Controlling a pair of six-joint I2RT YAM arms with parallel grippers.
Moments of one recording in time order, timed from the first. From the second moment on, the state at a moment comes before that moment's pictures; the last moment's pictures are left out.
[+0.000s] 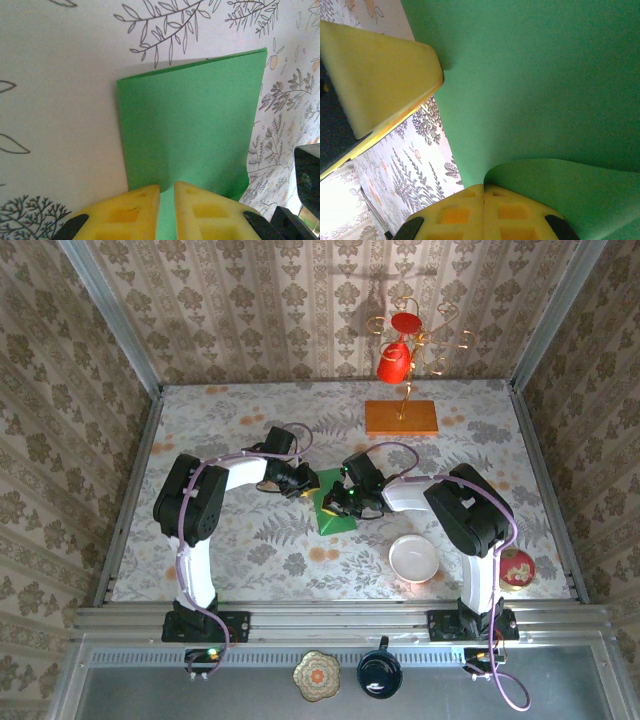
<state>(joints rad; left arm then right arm) -0.48 1.98 1.17 -0.30 0.55 -0.69 0.60 1.94 1.01 0.04 -0.45 1.01</state>
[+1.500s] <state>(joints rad) -0.46 1.96 1.17 -0.30 0.53 -0.72 0.59 1.95 1.01 0.04 -0.45 1.02</state>
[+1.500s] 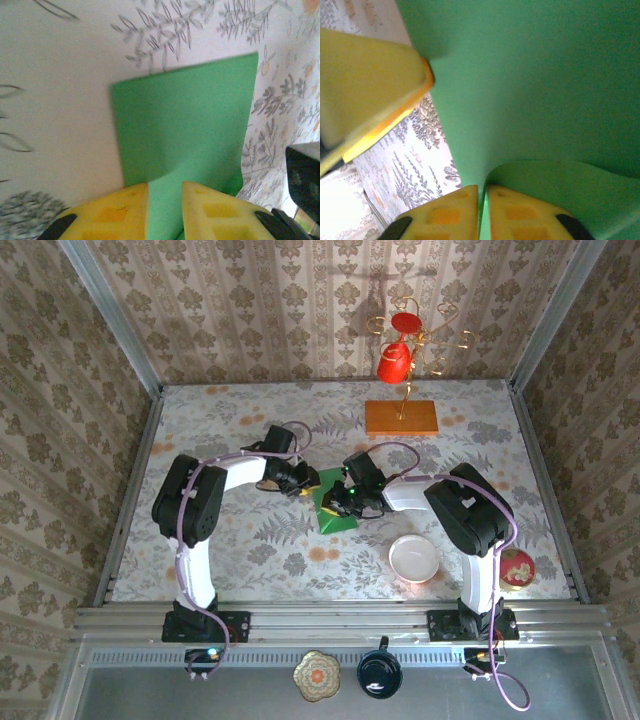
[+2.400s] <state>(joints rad) -0.52 1.65 0.91 -0.20 0.46 -0.78 0.59 1.94 1.02 0.03 -0.46 1.02</state>
